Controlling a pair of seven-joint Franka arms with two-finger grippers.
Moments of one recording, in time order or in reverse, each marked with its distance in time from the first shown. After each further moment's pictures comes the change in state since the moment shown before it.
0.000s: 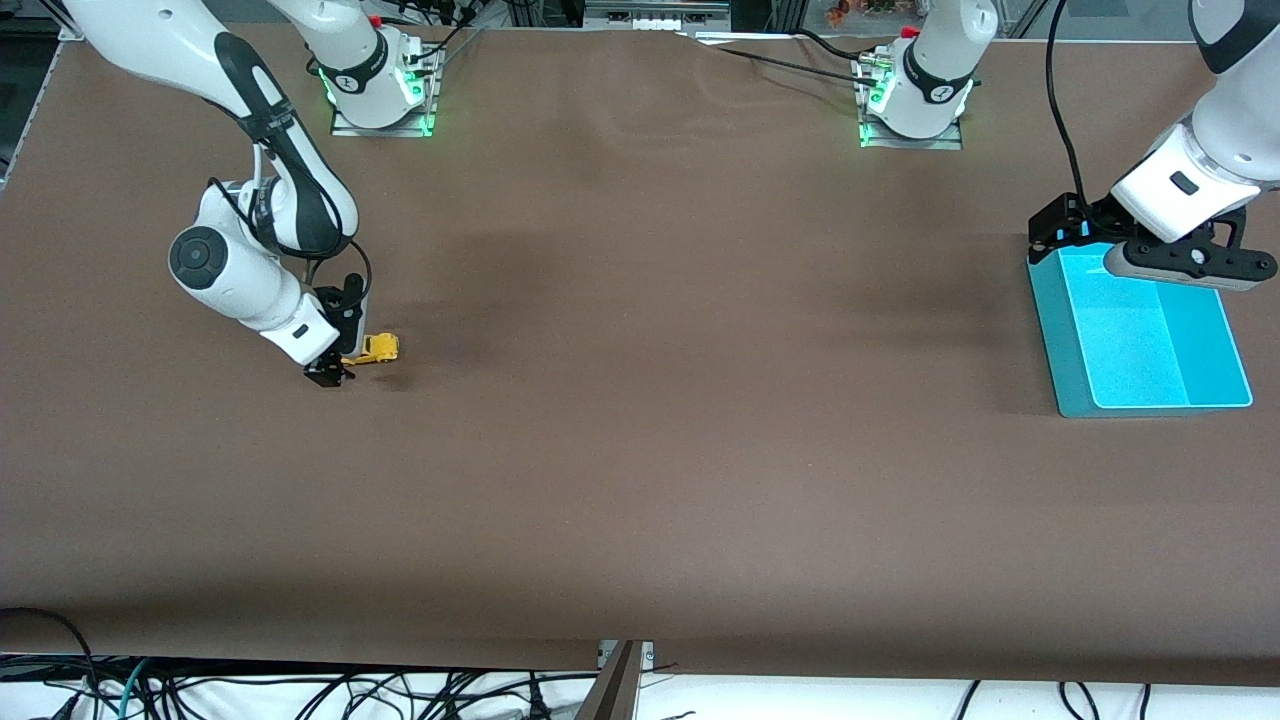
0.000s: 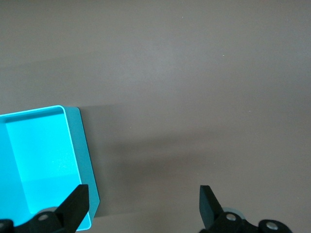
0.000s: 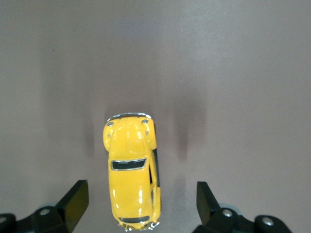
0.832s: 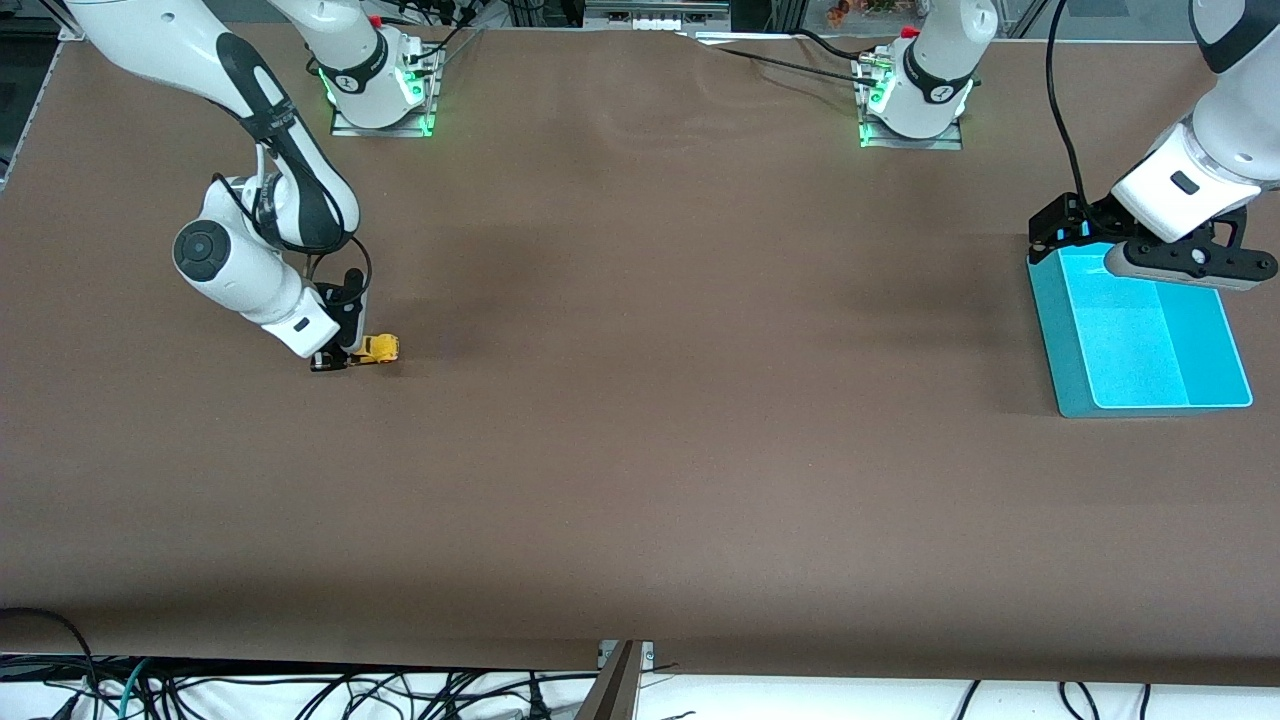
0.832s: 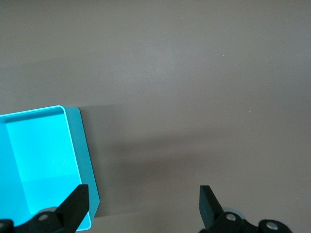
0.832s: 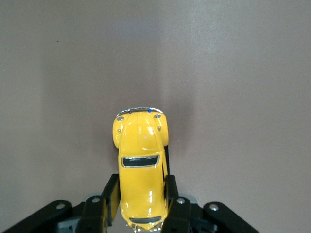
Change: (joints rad) left arm 0.000 0.000 0.001 0.001 0.000 0.000 0.000; right arm -0.006 -0.003 0.000 -0.028 0.000 0.030 -0.012
